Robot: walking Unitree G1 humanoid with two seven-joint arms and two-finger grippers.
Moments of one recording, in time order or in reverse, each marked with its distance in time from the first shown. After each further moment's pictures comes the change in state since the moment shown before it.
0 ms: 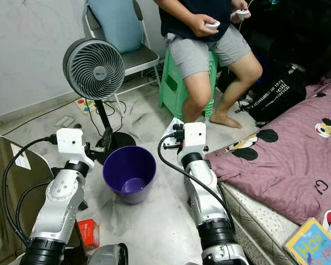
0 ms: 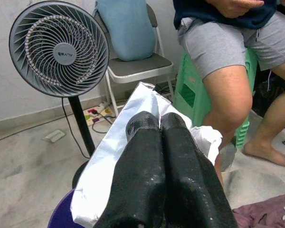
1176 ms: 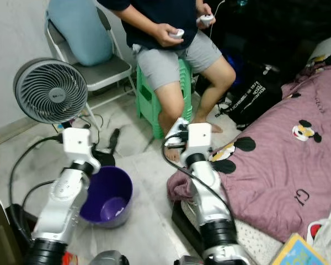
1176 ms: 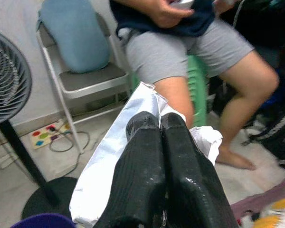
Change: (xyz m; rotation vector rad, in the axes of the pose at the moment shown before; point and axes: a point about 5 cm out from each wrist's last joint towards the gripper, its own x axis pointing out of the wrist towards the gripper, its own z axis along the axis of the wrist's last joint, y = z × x) left arm 0.002 -0.006 0.004 -0.006 0.009 -0.040; right arm 0.001 -0.003 0.000 0.005 -0.017 -0.032
